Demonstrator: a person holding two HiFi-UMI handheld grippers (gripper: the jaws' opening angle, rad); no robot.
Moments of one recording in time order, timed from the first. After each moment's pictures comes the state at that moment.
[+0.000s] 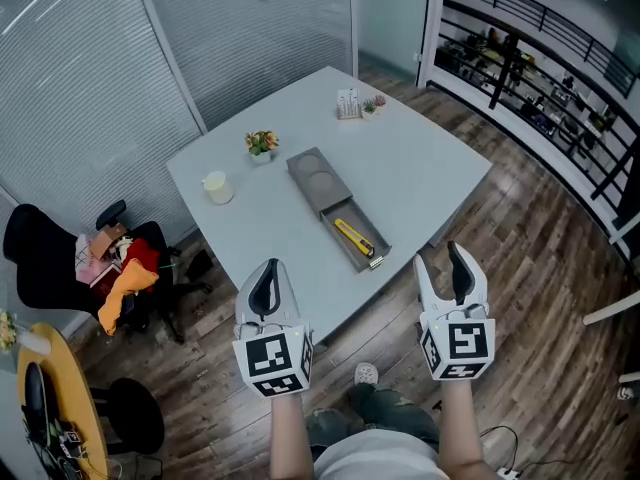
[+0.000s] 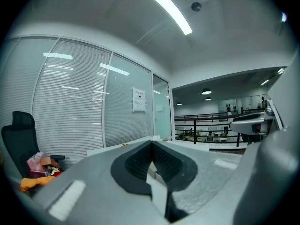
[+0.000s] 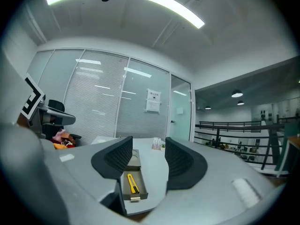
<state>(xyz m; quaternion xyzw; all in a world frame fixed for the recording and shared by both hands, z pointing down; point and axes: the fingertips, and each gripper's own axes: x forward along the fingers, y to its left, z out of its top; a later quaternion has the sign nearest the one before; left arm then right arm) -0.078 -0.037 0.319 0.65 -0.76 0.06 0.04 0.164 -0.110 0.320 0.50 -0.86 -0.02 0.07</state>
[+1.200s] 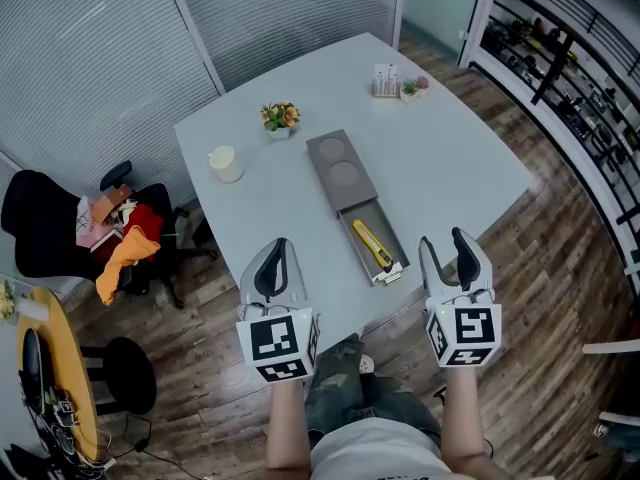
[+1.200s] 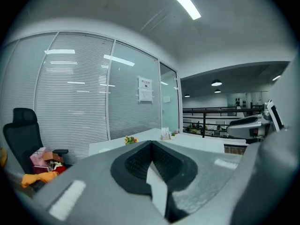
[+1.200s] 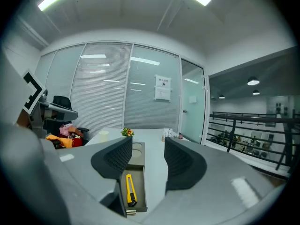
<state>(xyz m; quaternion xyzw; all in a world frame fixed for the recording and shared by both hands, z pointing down) -0.116 -0.129 0.360 0.61 -0.78 0.09 0.09 0.107 -0.228 0.376 0.43 -0.90 0.02 0.12</state>
